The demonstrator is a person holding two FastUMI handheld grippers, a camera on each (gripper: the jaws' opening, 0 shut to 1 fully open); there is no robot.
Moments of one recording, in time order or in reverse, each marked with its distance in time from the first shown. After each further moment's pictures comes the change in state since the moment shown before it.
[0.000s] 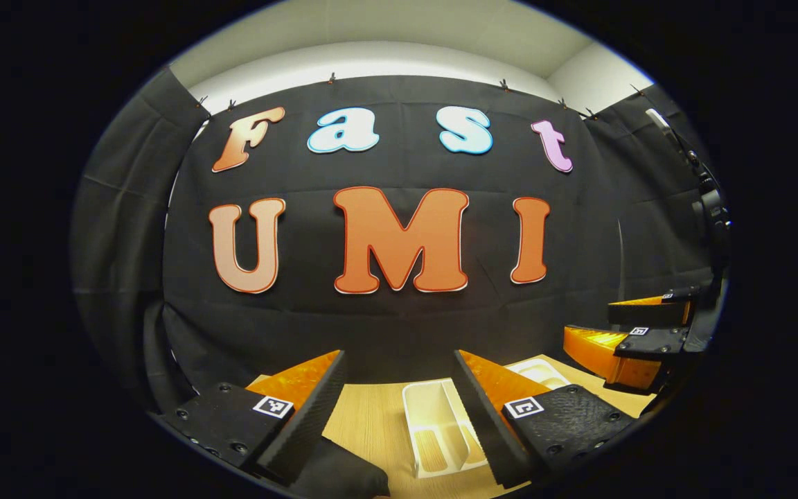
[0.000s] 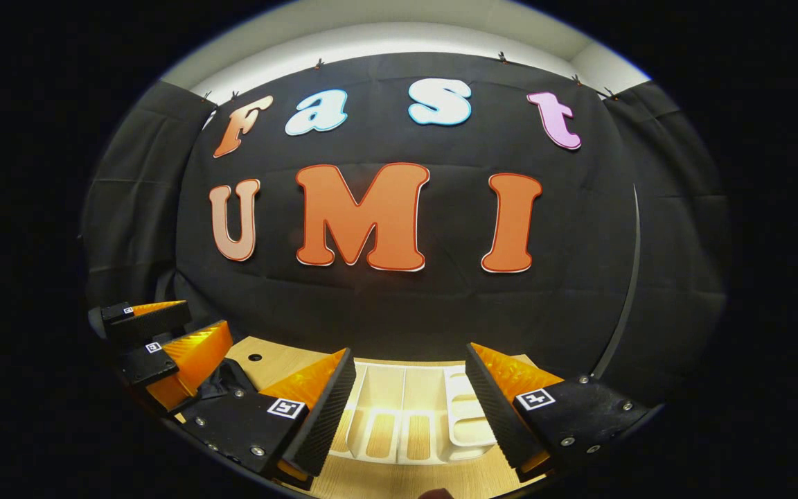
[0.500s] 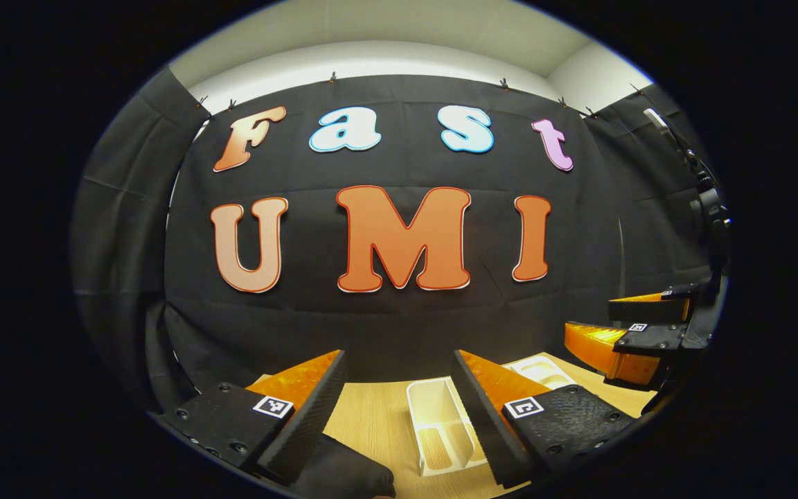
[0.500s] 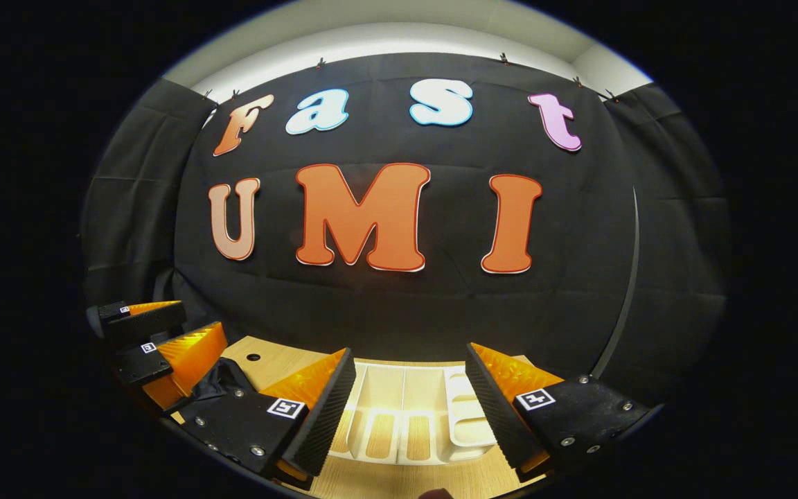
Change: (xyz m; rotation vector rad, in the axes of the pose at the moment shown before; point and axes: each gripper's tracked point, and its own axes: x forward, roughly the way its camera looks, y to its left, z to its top) left arm -0.004 0.008 -0.003 0.009 0.002 0.002; right arm 0.001 0.004 -0.002 0.000 0.004 -0.008
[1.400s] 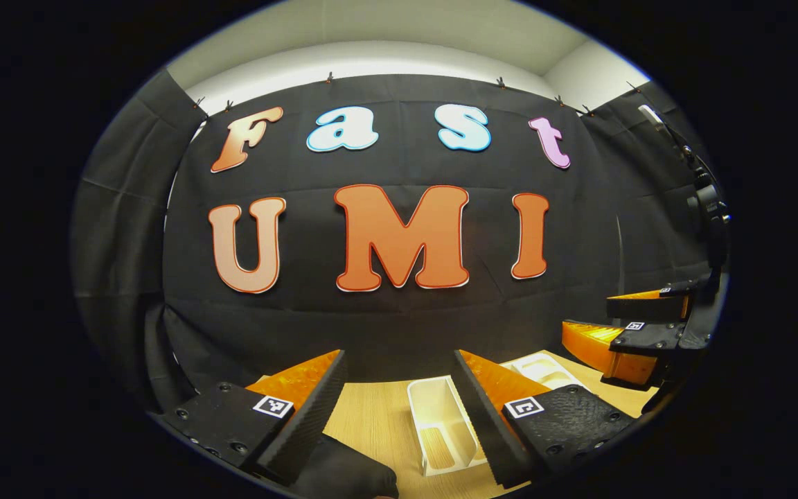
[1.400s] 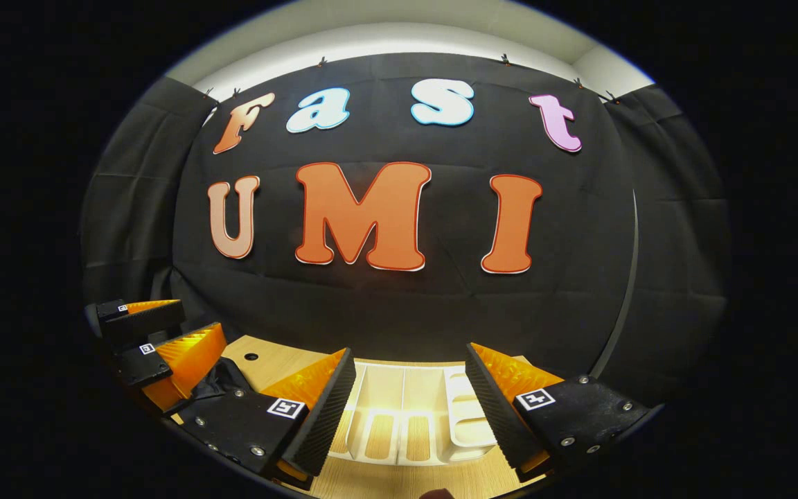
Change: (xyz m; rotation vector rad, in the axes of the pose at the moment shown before) left arm 0.001 -0.001 -0.003 0.010 -0.003 -0.006; right arm 0.004 0.003 -0.003 -0.009 -0.005 -0.006
